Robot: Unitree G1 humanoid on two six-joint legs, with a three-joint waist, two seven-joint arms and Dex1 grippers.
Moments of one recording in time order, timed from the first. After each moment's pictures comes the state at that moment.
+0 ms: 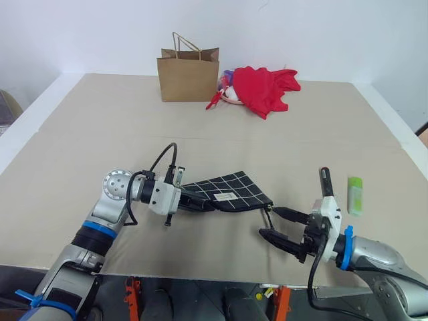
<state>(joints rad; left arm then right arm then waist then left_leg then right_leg) -0.58 0.48 -0.27 0.28 -0.31 -0.54 -1.43 0.14 -0.67 -0.14 -0.39 0.62 0.47 0.89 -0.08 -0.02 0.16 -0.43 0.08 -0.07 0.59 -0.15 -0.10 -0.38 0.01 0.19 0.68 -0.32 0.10</state>
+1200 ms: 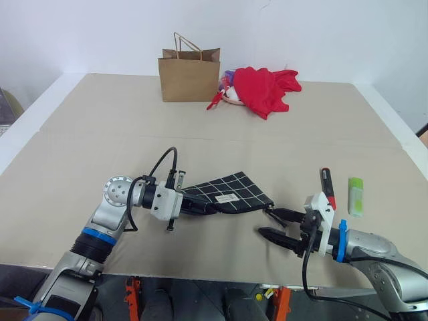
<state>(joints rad) -0.53 0.48 -0.27 0.21 -0.29 -0.52 -1.38 0.06 -0.70 -0.11 -0.31 0.58 0.56 0.89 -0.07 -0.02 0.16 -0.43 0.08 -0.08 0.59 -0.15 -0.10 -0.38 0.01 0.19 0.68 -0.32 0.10</state>
